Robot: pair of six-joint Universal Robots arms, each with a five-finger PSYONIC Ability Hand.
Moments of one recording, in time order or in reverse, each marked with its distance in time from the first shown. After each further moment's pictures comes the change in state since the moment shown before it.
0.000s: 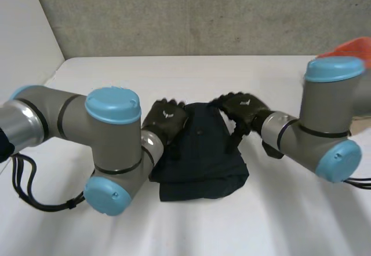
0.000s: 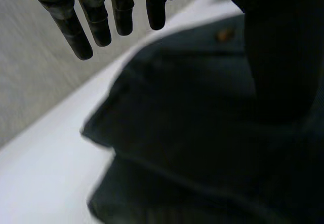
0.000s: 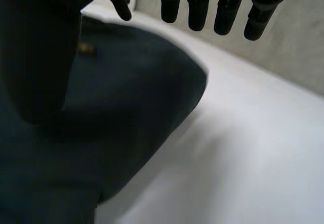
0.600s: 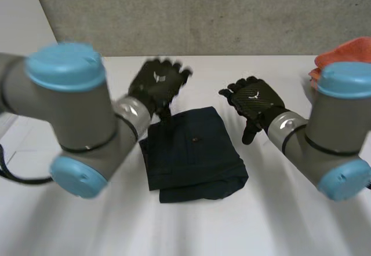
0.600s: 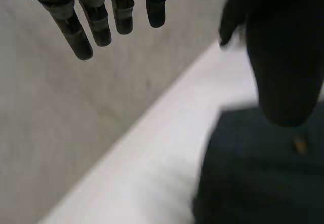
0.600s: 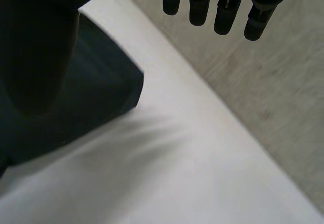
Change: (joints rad) left arm 0.043 0.207 0.019 -0.011 0.096 0.081; right arm 0.025 -0.202 0.242 -0.214 0.151 -0.295; left_hand -0.015 -0.007 -0.001 0.000 0.000; right_hand -0.073 -0.045 0.000 0.000 -0.001
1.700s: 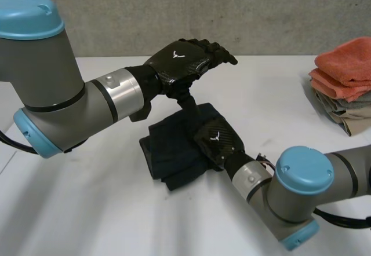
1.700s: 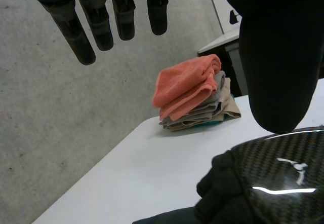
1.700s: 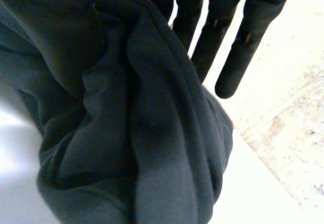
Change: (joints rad) left arm 0.114 0.004 0.144 -0.105 0.574 -0.208; right arm 0.134 0.168 0.270 -0.604 -0.089 0.011; left_hand 0.076 0.060 0.047 0.059 0.041; right_hand 0.711 0.771 0.731 0.735 0.651
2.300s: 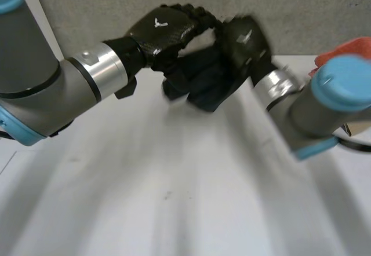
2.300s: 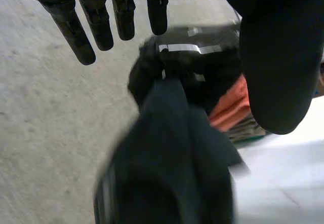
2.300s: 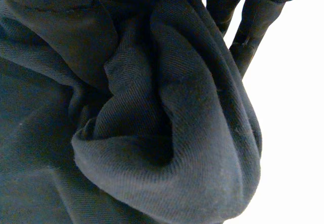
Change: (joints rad) left arm 0.042 0.096 0.001 0.056 -0.038 -0.009; right arm -0.144 -0.094 -0.438 0.087 -0.006 0.175; left_hand 0.000 0.000 0.000 0.000 0.000; right_hand 0.160 0.218 0.217 0.248 0.236
